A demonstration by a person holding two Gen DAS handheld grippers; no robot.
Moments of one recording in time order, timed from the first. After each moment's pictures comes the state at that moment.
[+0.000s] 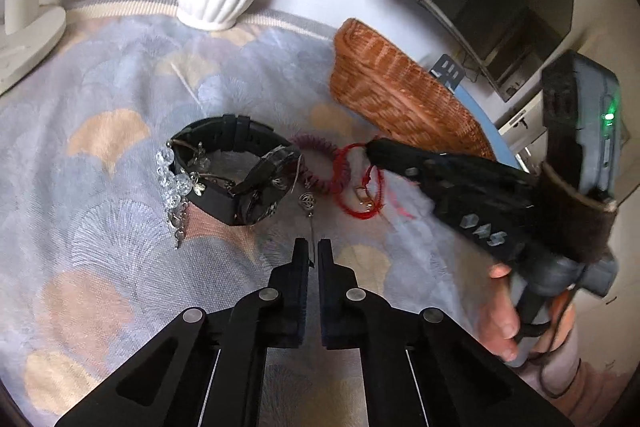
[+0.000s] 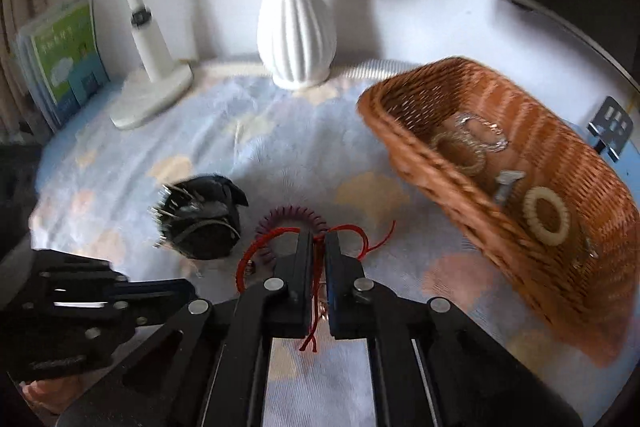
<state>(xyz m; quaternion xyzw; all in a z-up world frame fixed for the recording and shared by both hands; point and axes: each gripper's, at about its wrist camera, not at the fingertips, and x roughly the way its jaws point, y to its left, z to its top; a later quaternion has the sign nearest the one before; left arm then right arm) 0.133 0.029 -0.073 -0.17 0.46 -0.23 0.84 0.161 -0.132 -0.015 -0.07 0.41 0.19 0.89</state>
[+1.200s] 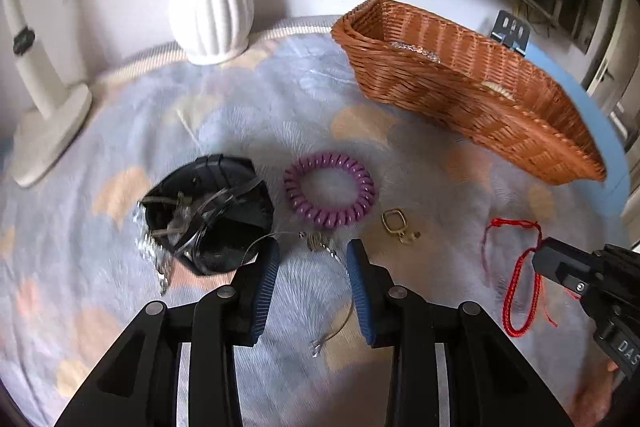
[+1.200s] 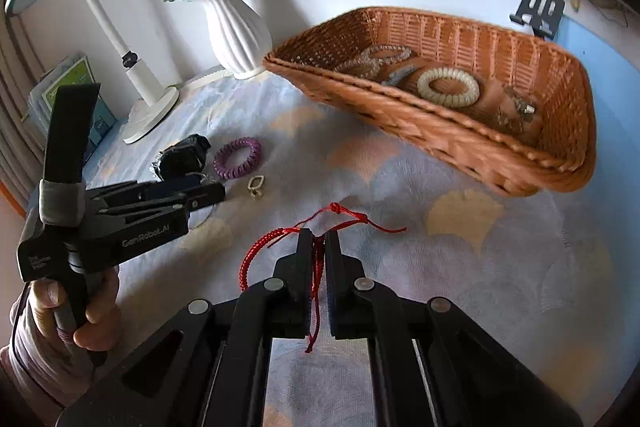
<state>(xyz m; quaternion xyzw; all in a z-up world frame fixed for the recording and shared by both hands) 0.147 -0.052 -0.070 0.01 0.46 -0.06 0.88 0.097 -0.239 -0.038 0.05 0.42 0.18 0.89</state>
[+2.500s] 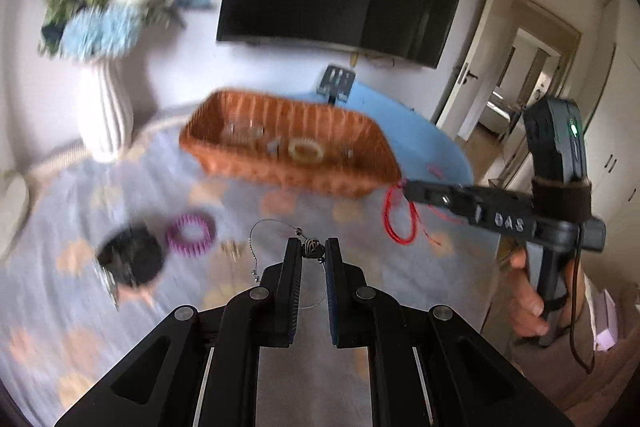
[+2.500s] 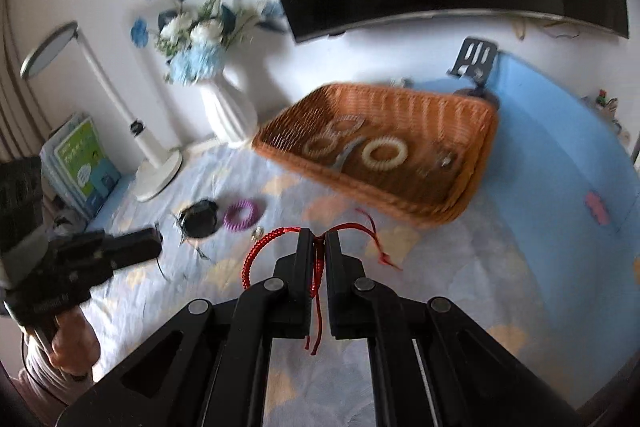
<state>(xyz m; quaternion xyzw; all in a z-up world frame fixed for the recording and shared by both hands) 0.068 -0.066 0.040 -0.01 0.36 -0.31 0.88 0.050 -0.292 0.043 0.09 0.35 0.14 0.92</state>
